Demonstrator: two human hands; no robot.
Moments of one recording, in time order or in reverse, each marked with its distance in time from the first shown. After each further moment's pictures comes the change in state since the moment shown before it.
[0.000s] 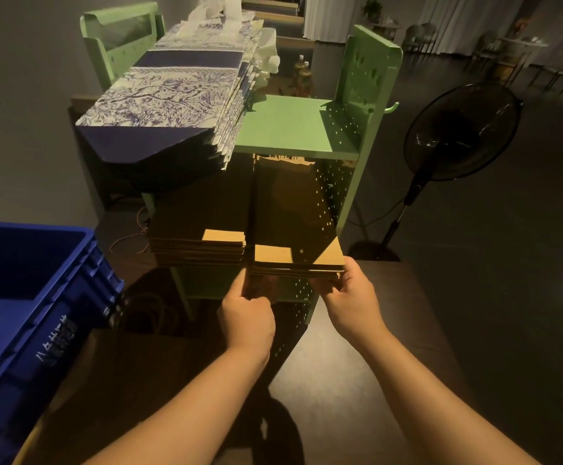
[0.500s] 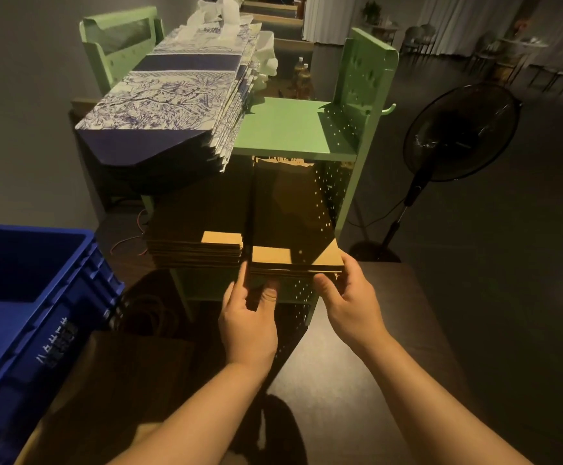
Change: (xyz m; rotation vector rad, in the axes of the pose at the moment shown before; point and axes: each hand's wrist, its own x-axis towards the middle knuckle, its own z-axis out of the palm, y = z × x) left_hand -0.015 0.000 -0.007 0.164 -0.034 0.208; right_hand -0.007 0.000 -0.006 -0.017 -0.022 -0.075
